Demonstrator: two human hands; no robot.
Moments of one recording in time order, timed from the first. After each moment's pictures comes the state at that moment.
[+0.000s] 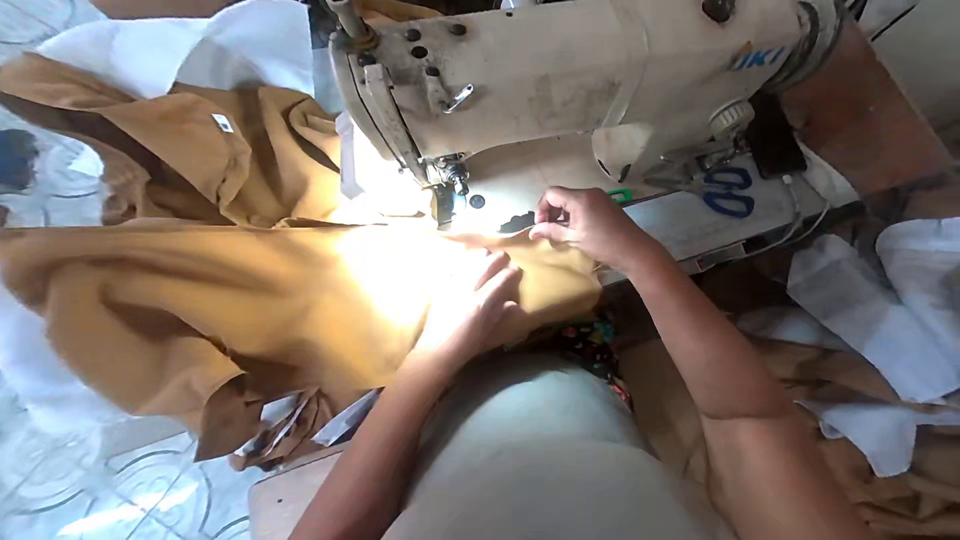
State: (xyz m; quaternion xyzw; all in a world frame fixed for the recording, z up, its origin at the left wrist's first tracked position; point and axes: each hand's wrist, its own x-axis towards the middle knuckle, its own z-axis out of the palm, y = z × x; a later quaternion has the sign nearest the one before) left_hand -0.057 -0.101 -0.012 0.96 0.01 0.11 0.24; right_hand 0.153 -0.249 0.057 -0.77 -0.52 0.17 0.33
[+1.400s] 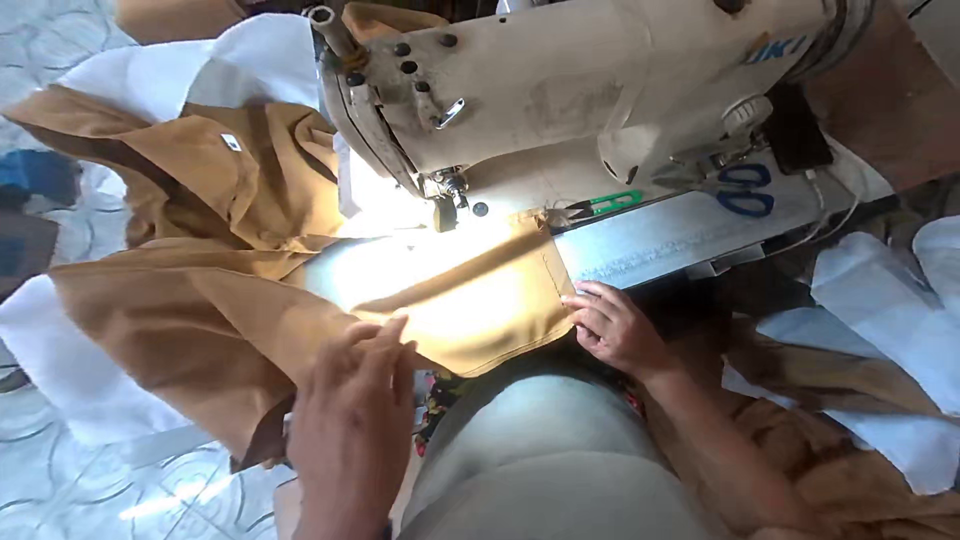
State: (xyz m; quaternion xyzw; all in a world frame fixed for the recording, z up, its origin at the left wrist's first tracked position) left_hand -0.146 -0.108 0.091 0.95 0.25 0.15 0.09; right_hand 0.068 -0.341 -0.043 -0.76 -0.55 -0.08 0.34
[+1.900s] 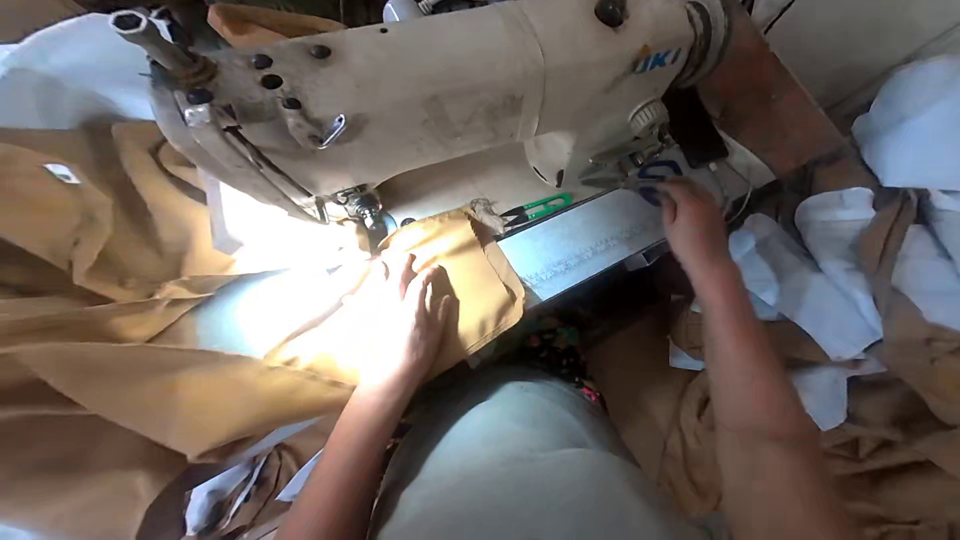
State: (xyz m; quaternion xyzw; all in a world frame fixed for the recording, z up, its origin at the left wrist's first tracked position) left_hand -0.038 -0.096 -0.032 0.96 0.15 0.11 0.21; right_hand 0.225 -0.432 0.035 -0.96 -0.23 -0.03 0.14
